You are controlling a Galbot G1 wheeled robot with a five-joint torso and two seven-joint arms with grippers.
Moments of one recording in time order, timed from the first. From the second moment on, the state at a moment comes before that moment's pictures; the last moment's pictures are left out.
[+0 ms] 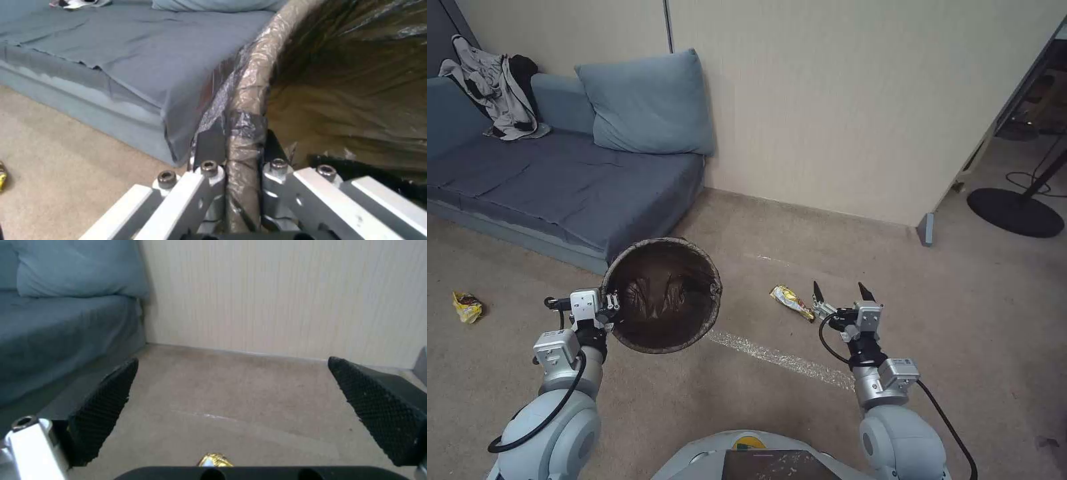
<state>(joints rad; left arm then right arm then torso) 1.72 -1.25 -0.63 -2.47 -0.41 0.45 -0.40 -1.73 1.55 0.54 2.27 0.07 -0.06 0.00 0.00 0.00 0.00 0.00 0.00</state>
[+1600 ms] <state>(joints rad) 1.72 -1.25 -0.63 -2.46 -0.41 0.46 -0.39 -1.72 1.55 0.54 2.24 0.07 -0.04 -0.02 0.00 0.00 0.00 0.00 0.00</state>
